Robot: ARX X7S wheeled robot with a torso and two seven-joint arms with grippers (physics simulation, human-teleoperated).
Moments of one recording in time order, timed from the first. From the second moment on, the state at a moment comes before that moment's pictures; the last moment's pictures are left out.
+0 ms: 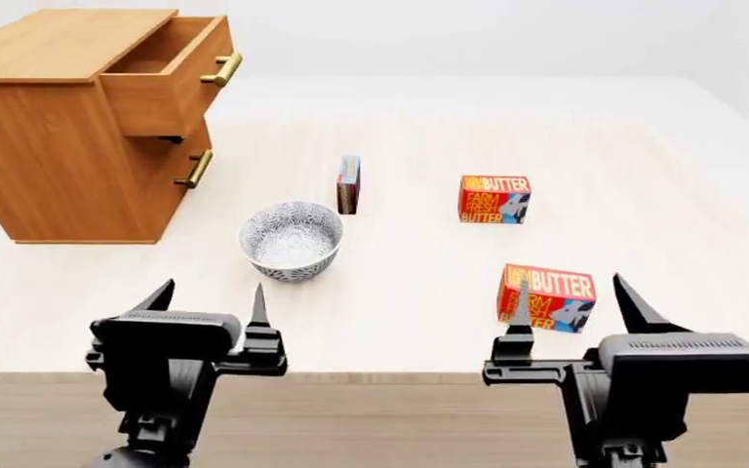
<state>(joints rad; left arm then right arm) -0.11 -0.21 0.06 0.51 -0.22 -0.54 -0.13 0.01 0.20 -0.05 -0.62 0.07 0.42 0.16</state>
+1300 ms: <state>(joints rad) -1.15 -0.54 -0.11 0.63 -1.27 -1.48 -0.77 0.97 0.59 0.24 -0.93 1.47 1.46 1.00</state>
